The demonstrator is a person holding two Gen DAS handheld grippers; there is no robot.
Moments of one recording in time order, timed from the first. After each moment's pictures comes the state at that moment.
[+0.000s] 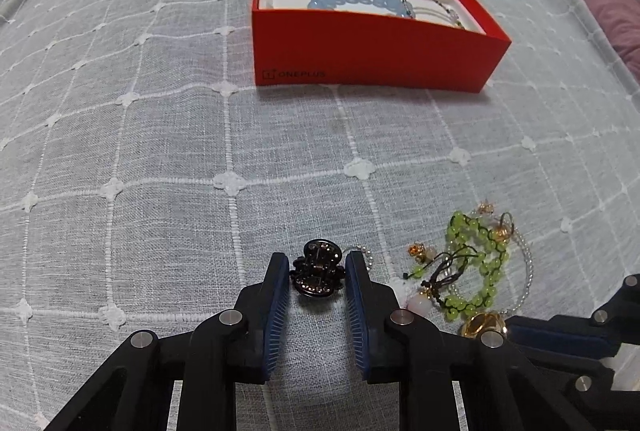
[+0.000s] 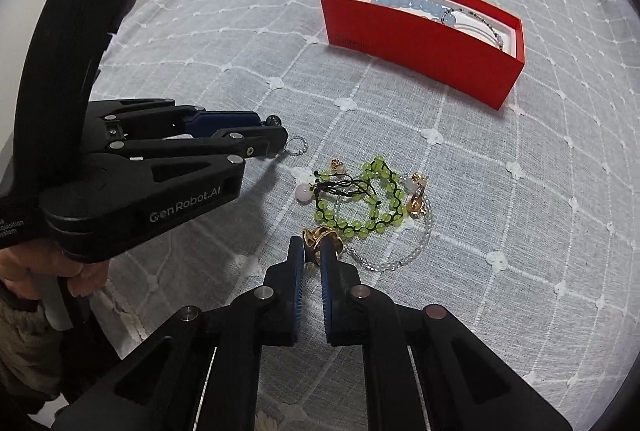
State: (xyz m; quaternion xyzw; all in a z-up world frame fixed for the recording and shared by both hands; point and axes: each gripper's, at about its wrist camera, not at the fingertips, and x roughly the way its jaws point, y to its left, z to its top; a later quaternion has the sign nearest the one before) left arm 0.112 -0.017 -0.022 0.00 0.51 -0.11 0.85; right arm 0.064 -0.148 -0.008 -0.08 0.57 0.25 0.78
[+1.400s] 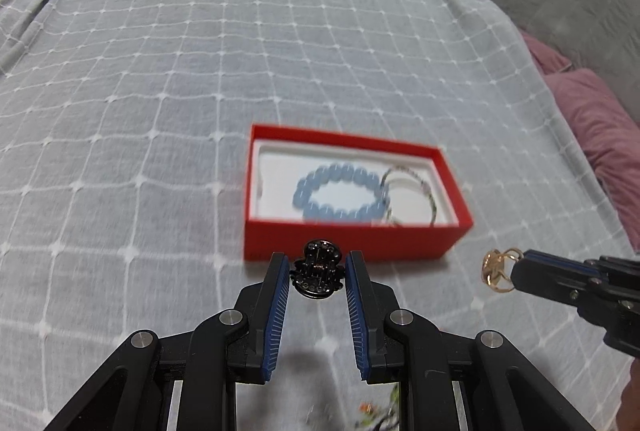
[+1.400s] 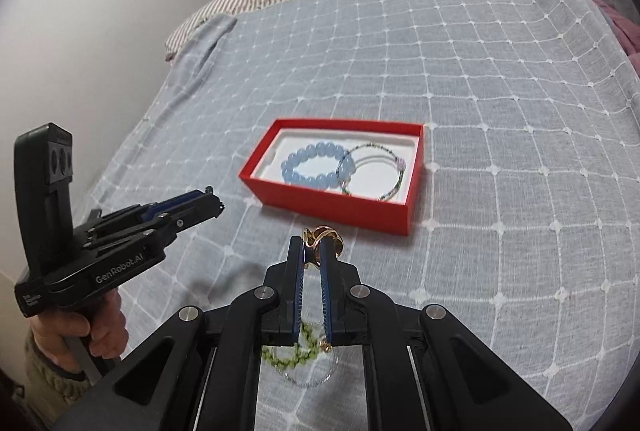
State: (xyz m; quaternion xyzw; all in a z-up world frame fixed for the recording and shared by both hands) left arm 0.165 -0.010 0.048 -0.07 0.41 -0.14 0.90; right arm 0.153 -0.224 0.071 0.07 0.47 0.20 0.86
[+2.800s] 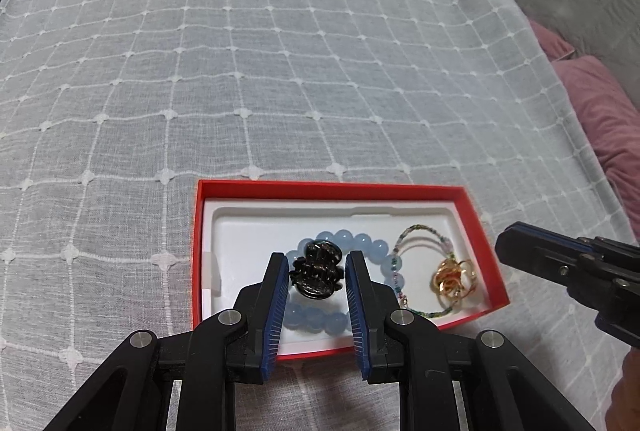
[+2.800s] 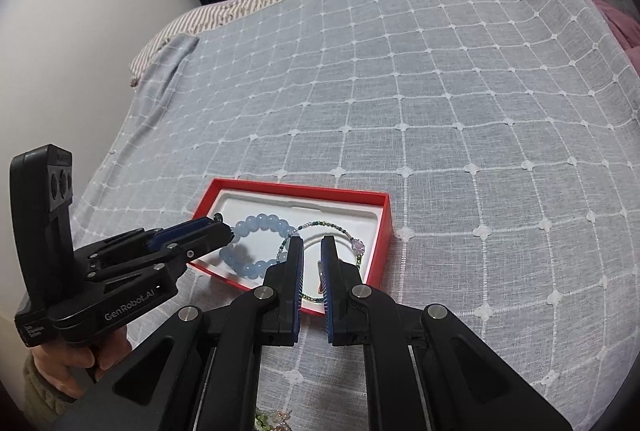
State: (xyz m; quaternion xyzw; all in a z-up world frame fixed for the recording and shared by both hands) left arm 0.246 -0.037 0.027 -0.06 0.43 -0.16 0.88; right arm 0.235 -0.233 0.051 0.08 0.47 0.16 0.87
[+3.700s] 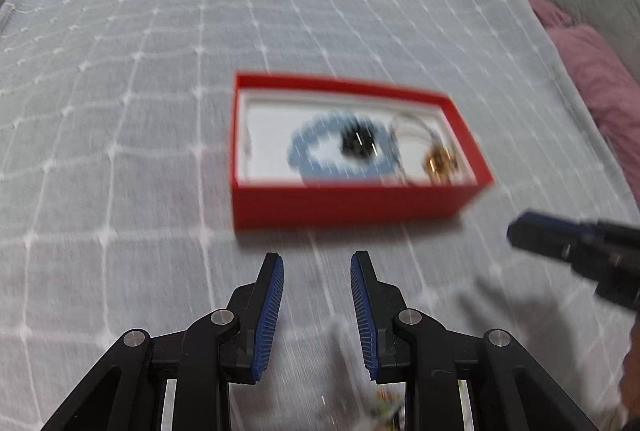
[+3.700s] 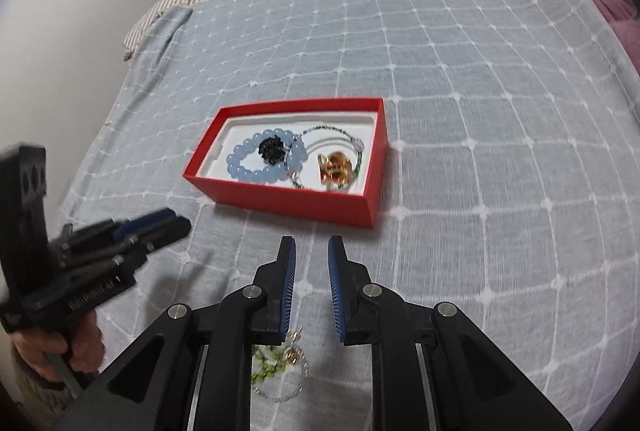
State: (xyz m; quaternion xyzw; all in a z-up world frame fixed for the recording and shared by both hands) left arm 0.171 -0.020 0.017 -0.04 0.47 -0.16 0.87; right arm 0.166 -0.234 0.039 0.08 0.52 0.14 0.84
